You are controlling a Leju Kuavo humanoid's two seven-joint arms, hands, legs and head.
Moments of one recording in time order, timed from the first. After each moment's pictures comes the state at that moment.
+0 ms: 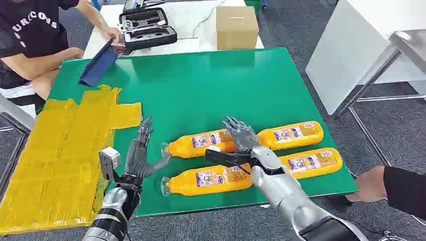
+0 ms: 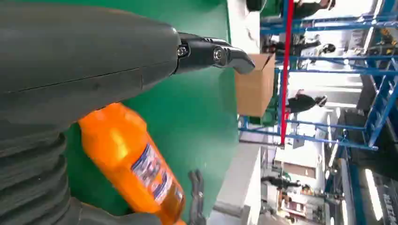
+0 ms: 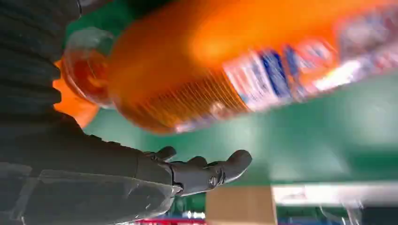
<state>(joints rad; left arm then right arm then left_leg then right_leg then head) -0.30 -0.21 0.00 -0.90 -0.03 -0.15 -0.60 -0.61 0.06 0.45 -0.60 1.03 -0.24 -0.17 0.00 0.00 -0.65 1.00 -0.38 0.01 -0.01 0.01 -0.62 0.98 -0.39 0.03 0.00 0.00</state>
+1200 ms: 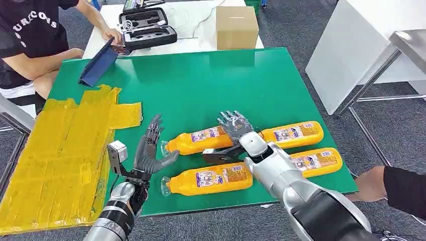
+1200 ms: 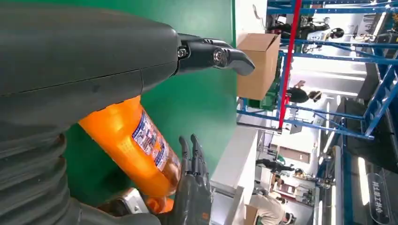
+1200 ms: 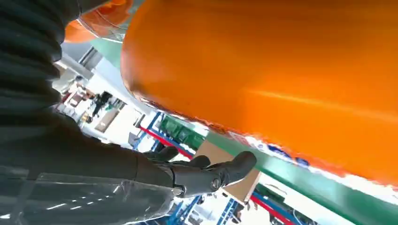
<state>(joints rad) -0.38 -0.24 -0.01 -0.78 0.01 -0.19 -0.61 -0.81 0.11 0.69 -0.39 1.38 -0.20 0.01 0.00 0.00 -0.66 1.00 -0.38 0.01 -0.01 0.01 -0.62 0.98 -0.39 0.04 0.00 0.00</state>
